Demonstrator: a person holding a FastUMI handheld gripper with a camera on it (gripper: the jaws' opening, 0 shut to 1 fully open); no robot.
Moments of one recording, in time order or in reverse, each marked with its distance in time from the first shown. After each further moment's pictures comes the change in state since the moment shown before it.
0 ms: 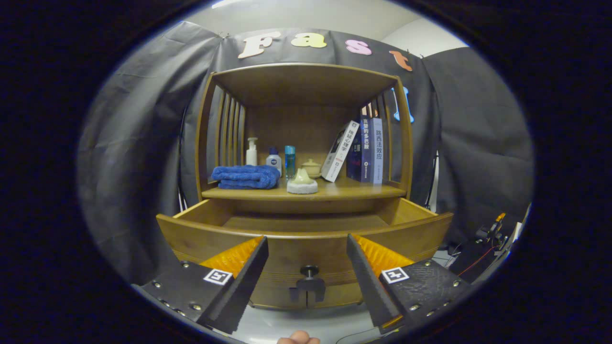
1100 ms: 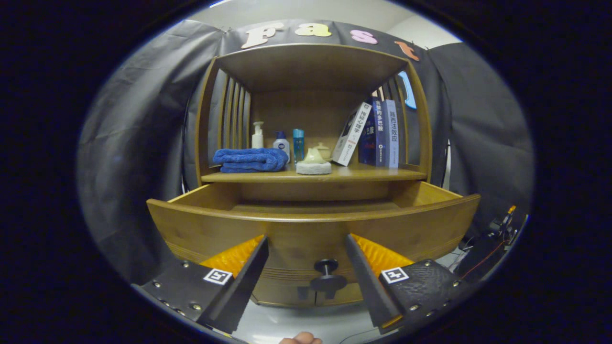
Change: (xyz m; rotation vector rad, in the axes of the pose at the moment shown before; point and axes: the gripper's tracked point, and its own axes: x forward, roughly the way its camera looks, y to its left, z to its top) arm 0.035 0.016 -0.027 0.018 0.035 0.025
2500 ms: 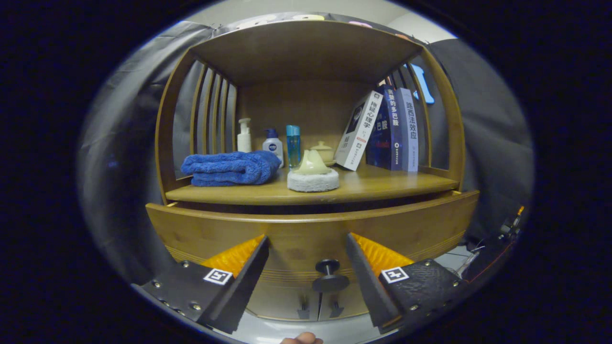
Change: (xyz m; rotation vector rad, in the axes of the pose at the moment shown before) arm 0.117 0.006 0.019 0.028 0.009 0.010
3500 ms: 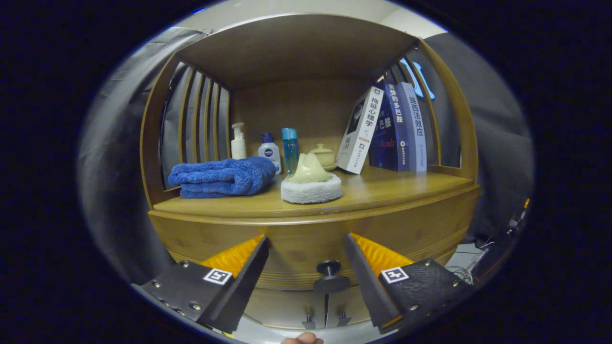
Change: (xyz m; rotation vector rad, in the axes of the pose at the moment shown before) arm 0.031 -0.001 0.006 0.045 -0.024 0.013
